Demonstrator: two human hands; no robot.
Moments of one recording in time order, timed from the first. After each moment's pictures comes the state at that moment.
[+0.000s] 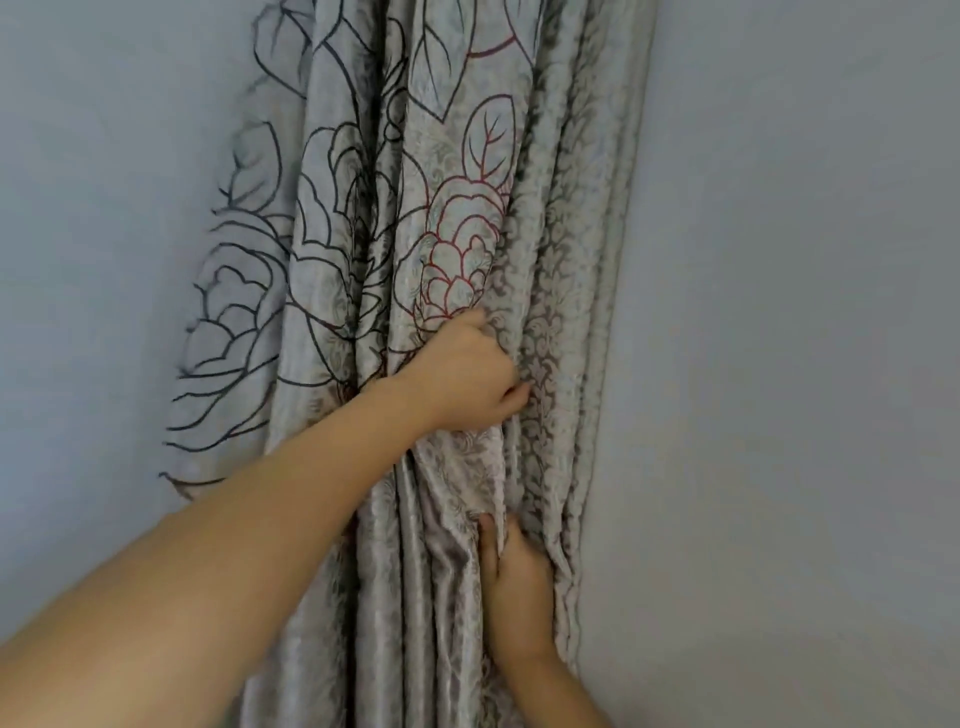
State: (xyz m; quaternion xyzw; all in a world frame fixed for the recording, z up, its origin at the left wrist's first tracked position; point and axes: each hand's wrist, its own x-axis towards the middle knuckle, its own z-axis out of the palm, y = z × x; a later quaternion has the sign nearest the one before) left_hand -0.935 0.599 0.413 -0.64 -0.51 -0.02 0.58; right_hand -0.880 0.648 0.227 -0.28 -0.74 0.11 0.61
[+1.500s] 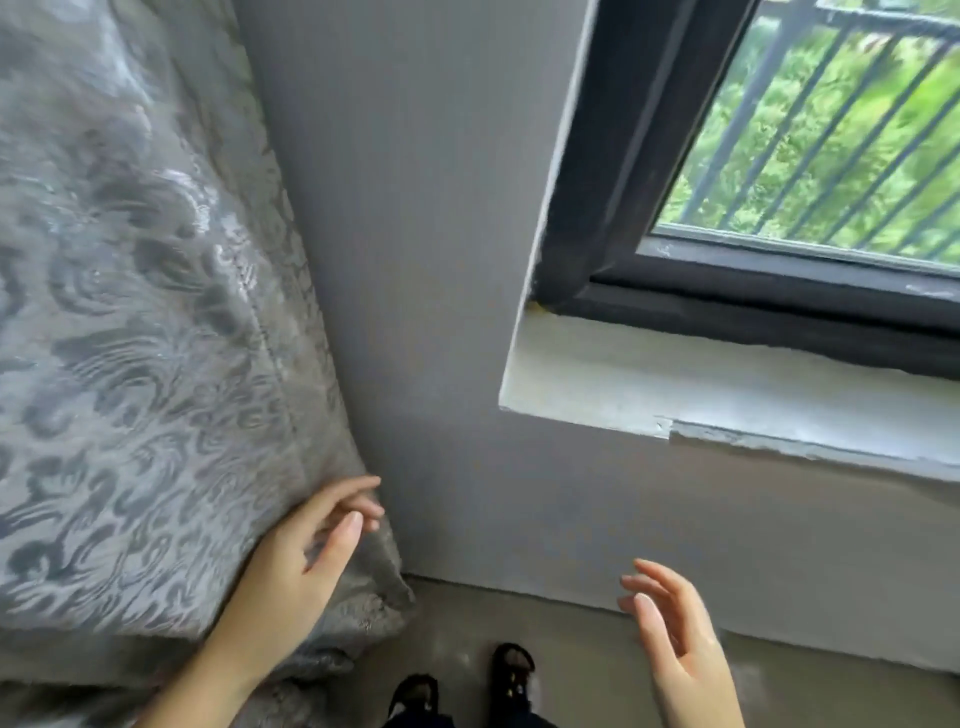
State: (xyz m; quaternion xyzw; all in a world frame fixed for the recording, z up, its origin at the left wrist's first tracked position) left_hand -0.726 0.400 -0.073 -0.71 -0.43 -0.32 -0.46; right_hand -0.470 0.244 -0.127 -0.74 -0.32 0.30 0.51
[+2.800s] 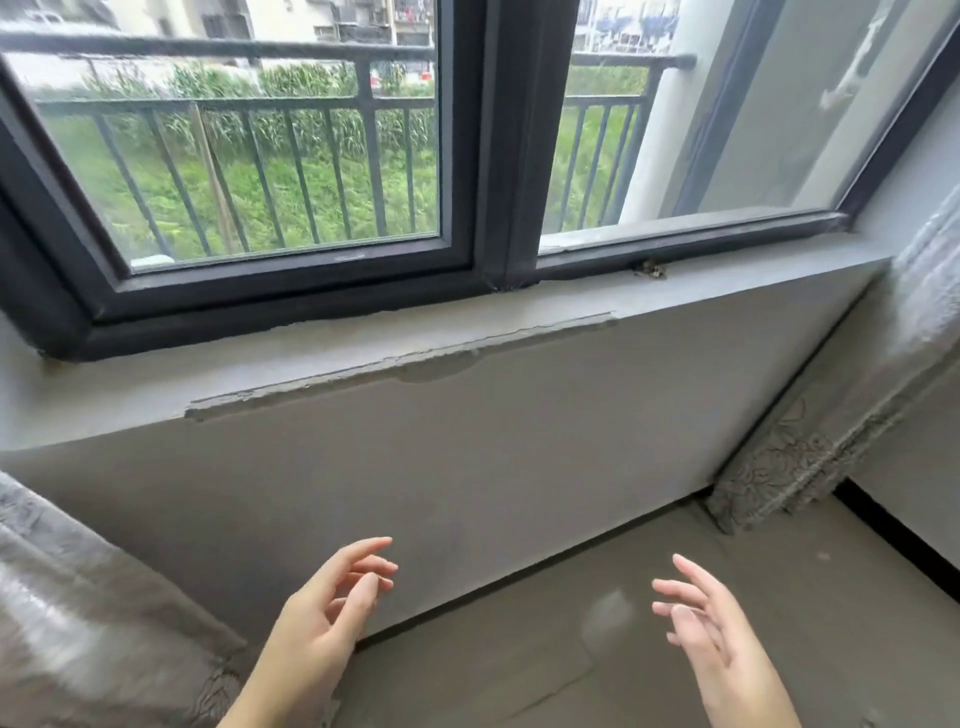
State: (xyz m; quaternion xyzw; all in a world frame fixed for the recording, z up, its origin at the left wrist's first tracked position) left_hand -0.476 0.133 -0.077 -0.76 -0.24 -0.21 -0.56; right_hand -0.310 -0.129 -0.077 -0.80 -0.14 0.13 0.57
